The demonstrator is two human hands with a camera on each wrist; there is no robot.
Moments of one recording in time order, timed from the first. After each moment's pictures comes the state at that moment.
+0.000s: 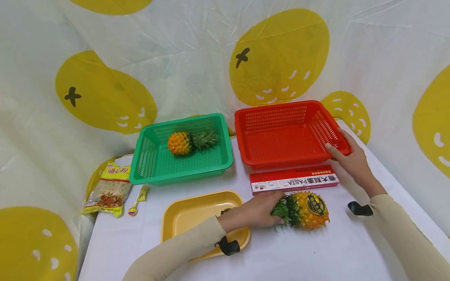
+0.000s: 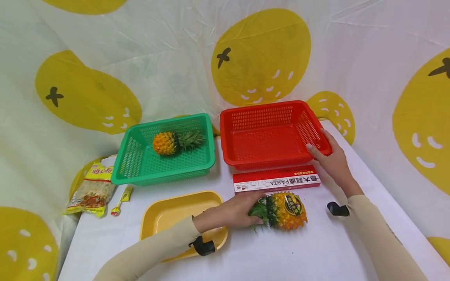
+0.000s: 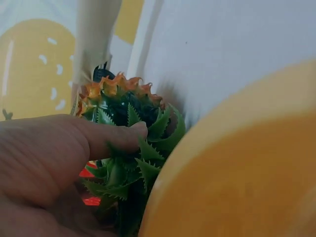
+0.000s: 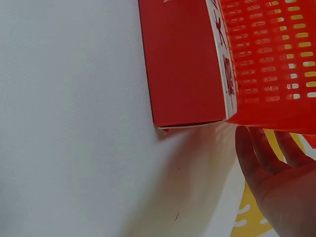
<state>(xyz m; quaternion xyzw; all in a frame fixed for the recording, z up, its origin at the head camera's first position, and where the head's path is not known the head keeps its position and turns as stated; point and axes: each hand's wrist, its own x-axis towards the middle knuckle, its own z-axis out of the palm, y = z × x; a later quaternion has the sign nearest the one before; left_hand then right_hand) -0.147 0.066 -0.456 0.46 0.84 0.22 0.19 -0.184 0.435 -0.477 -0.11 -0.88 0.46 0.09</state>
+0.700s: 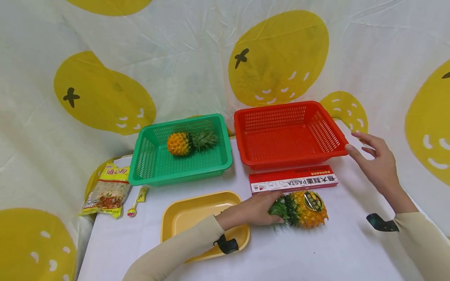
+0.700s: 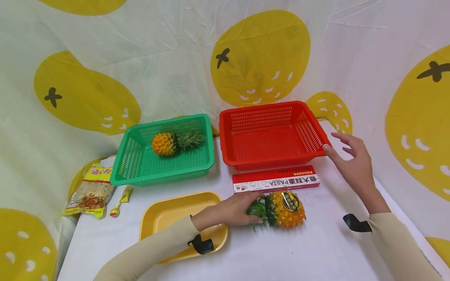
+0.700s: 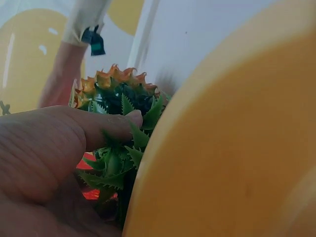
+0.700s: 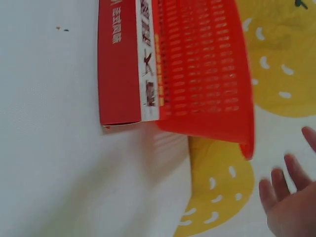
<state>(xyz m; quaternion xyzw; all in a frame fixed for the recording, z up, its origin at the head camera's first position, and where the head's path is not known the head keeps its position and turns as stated) -0.156 0.065 -0.461 0.48 0.82 0.25 0.19 -0.132 0.429 -0.422 -0.10 -0.89 0.41 0.19</state>
